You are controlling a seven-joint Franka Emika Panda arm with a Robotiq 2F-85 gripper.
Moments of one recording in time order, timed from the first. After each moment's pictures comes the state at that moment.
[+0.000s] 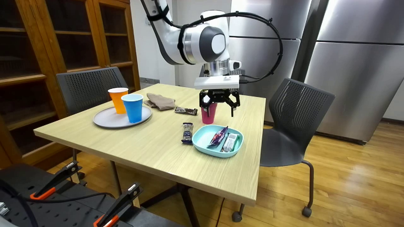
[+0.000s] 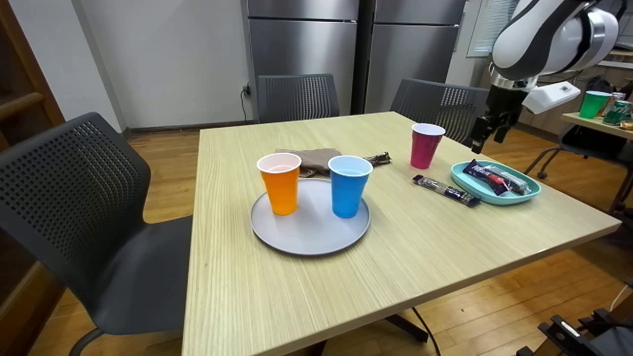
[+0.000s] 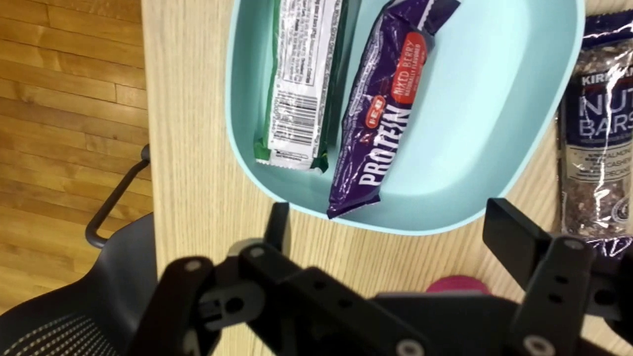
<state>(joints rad) -0.26 0.49 -0.09 -2.08 -0.14 2.71 -0.42</state>
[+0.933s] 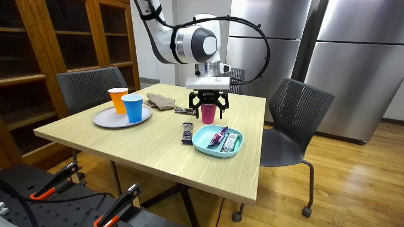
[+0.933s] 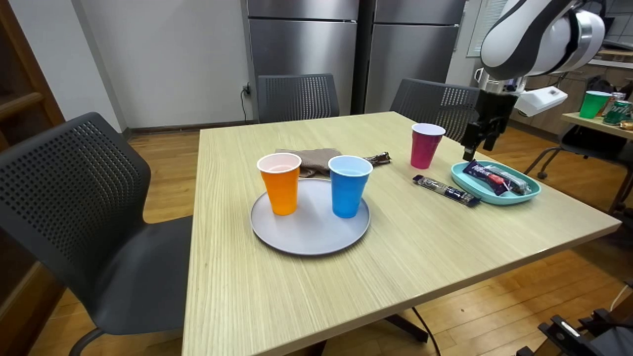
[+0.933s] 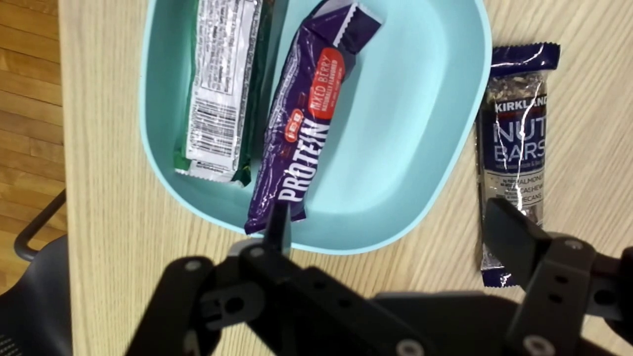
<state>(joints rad) -0.26 0.49 -0.03 -2.09 -0.13 2.64 -0.46</state>
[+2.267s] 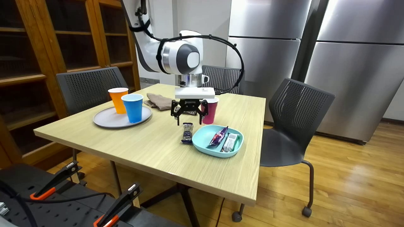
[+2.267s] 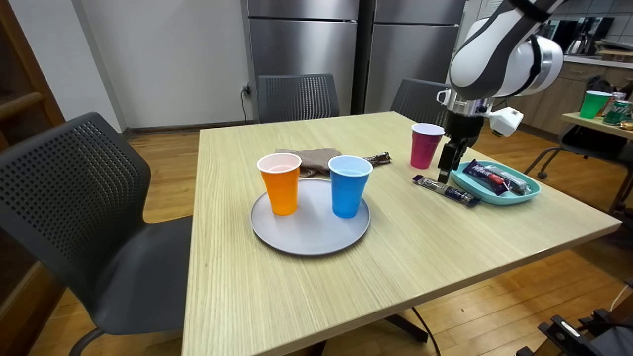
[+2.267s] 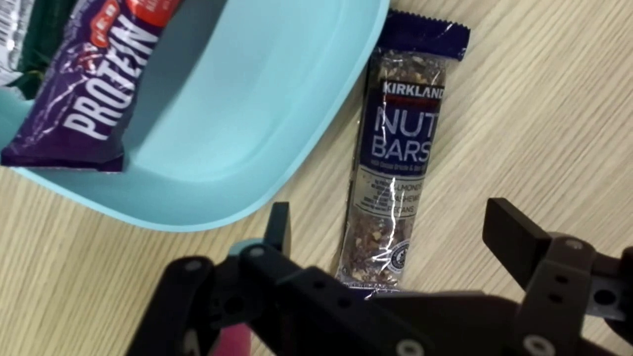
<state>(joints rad) -0.25 0.58 0.08 -2.08 -0.11 2.65 -0.67</state>
